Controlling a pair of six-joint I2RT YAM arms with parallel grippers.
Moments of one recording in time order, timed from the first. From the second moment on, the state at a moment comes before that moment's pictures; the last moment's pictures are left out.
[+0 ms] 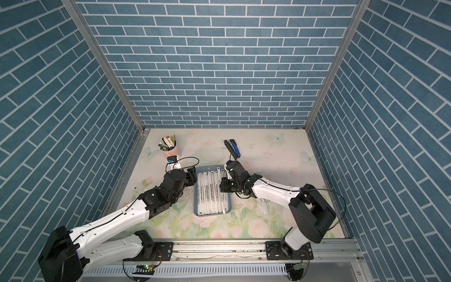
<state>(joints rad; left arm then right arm) -0.75 1.06 0.64 -0.09 -0.54 -0.67 0.83 1.56 0.91 -0.17 -0.23 0.72</state>
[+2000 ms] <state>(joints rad) -0.63 0.96 0.61 -0.24 -0.49 -0.72 0.87 1.75 0.99 -0.25 -0.07 0.77</state>
